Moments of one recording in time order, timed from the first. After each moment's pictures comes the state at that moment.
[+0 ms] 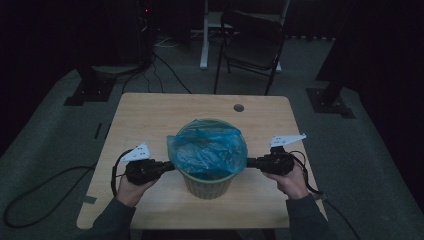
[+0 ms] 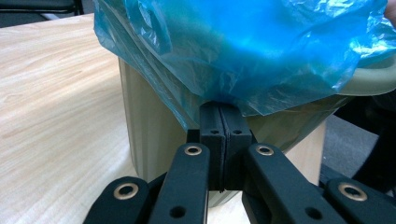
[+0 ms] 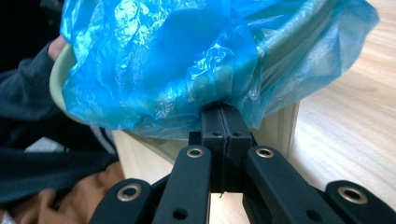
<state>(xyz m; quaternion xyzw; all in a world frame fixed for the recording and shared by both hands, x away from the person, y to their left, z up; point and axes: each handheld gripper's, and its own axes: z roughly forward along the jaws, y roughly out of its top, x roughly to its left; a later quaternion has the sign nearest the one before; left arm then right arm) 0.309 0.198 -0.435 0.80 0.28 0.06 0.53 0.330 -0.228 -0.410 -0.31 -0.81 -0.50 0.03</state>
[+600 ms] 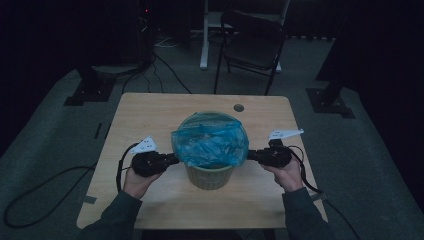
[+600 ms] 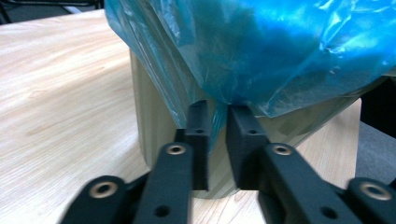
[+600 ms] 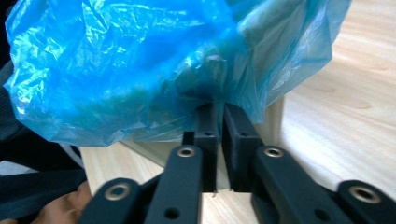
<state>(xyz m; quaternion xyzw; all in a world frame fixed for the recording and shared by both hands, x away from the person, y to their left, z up) 0.326 0.195 -0.439 0.79 0.31 0.08 0.52 0.353 -0.232 -0.418 -0.35 -0.80 -0.49 0.00</state>
